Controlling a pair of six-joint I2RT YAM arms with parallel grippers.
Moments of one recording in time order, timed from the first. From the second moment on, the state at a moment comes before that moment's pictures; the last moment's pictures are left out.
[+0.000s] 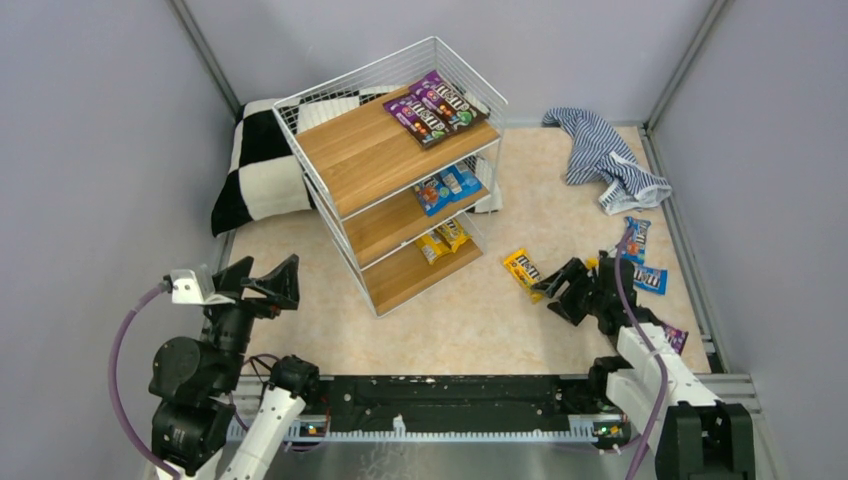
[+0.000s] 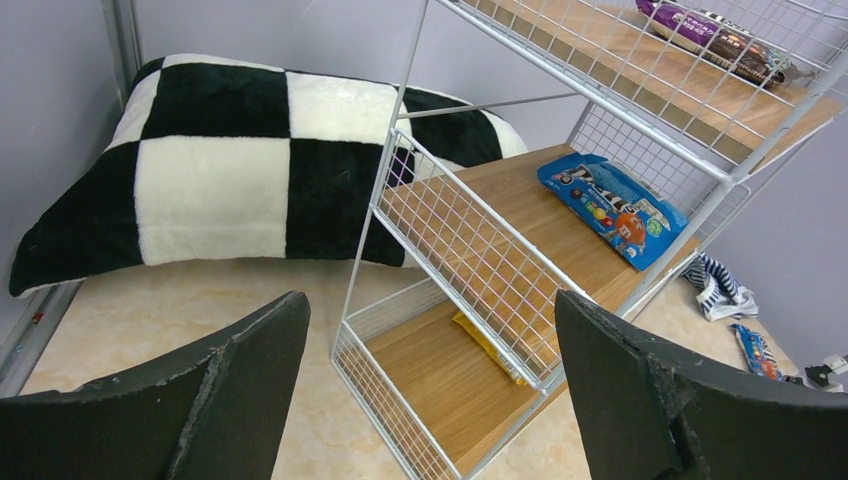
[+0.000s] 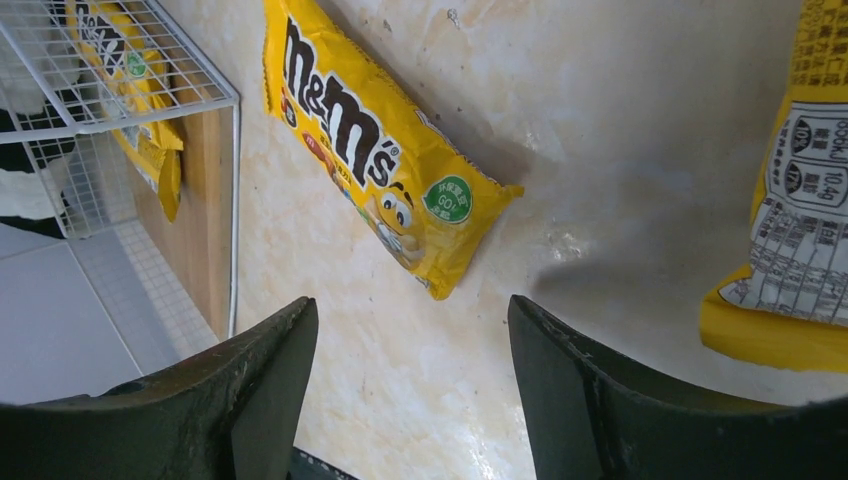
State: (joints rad) left arm -0.32 0.15 0.93 -0.64 -0.20 -0.29; right arm 0.03 0.83 0.25 -0.22 -0.37 0.85
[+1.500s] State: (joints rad) left arm -0.32 0.17 0.94 -0.61 -0.16 -0.35; right arm 0.02 0.87 0.36 -0.23 -0.35 0.75
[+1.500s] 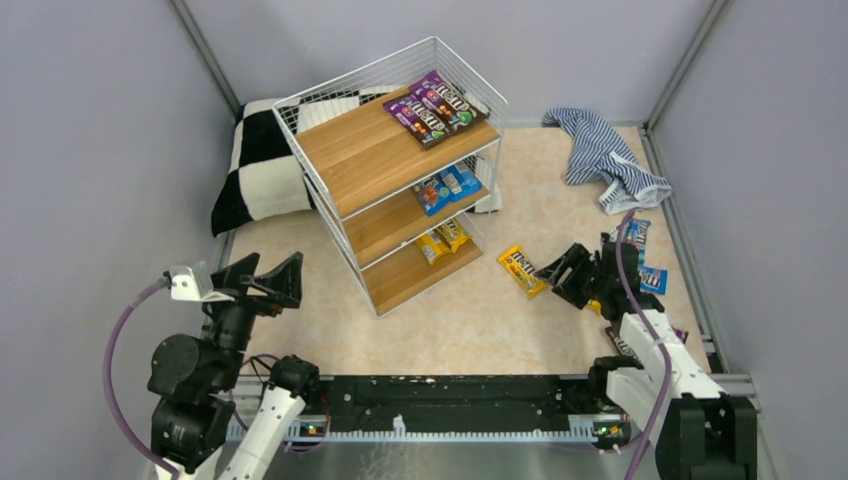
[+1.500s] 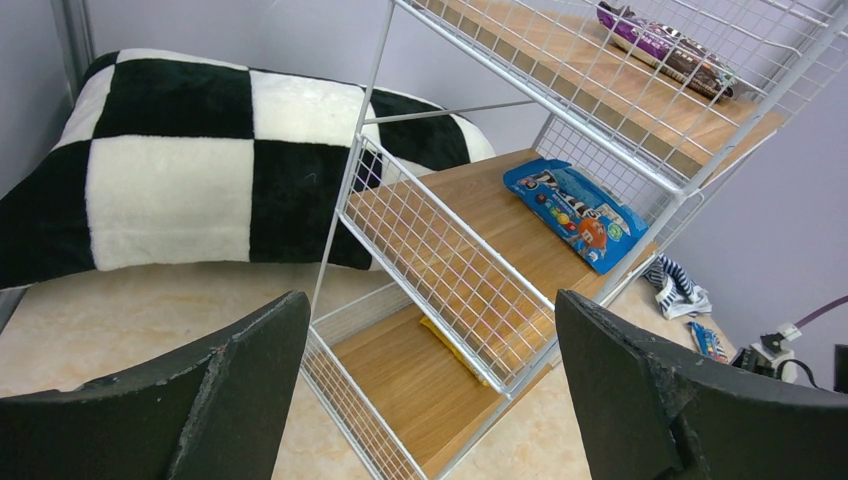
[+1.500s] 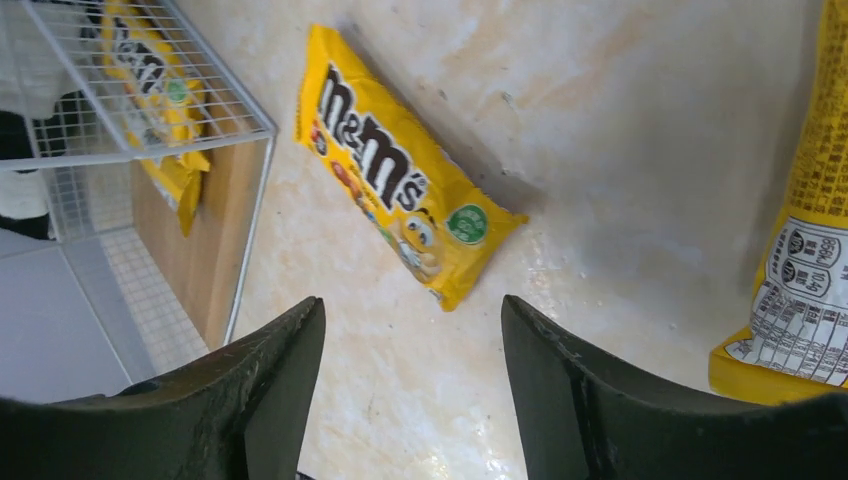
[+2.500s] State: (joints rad) left arm -0.32 0.18 0.94 -0.61 -0.15 -0.35; right arm 0.02 1.15 0.29 0.06 -0.32 0.96
